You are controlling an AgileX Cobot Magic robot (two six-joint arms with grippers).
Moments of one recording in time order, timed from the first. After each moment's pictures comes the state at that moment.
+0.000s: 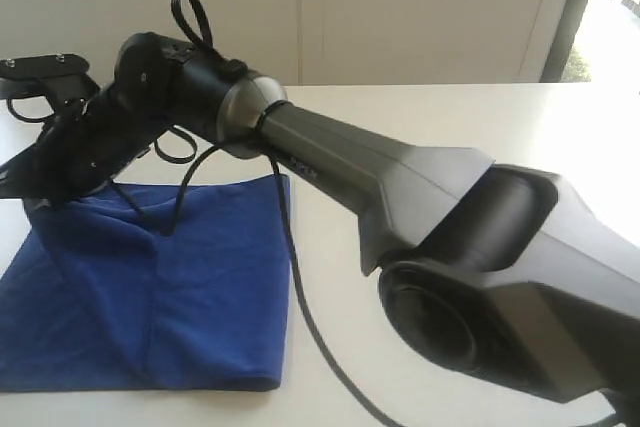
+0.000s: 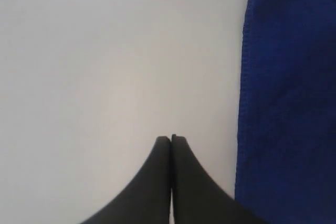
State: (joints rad) left arm 0.22 1.41 -0.90 -0.04 0.62 0.26; right arm 0.74 2.52 -2.43 0.56 0.83 -0.27
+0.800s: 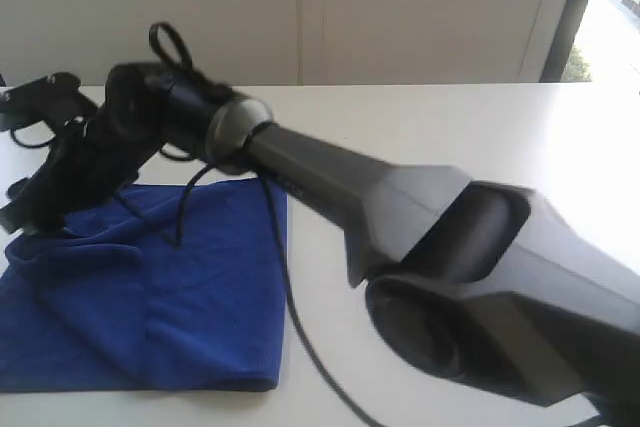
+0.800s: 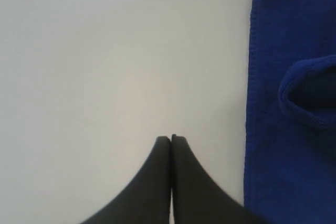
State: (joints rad) left arm 0.22 1.41 -0.90 0.01 0.64 0.24; right arm 0.75 2.57 -2.47 0.39 0.83 -0.32
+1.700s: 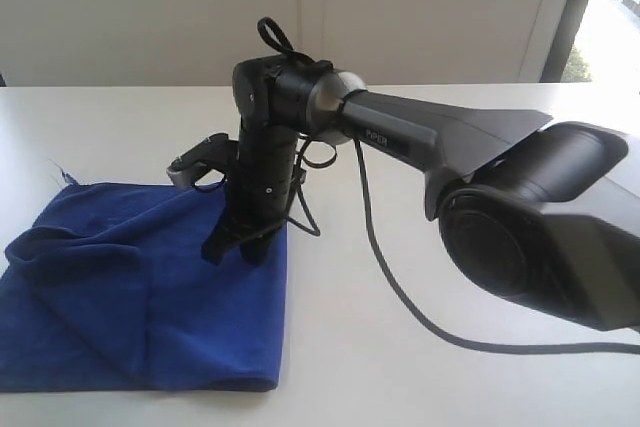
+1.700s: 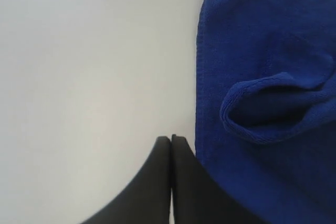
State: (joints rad) left arm 0.22 1.41 -0.90 -0.24 0.63 0.41; right arm 0.55 2.47 -2.16 0.17 1.22 -0.40
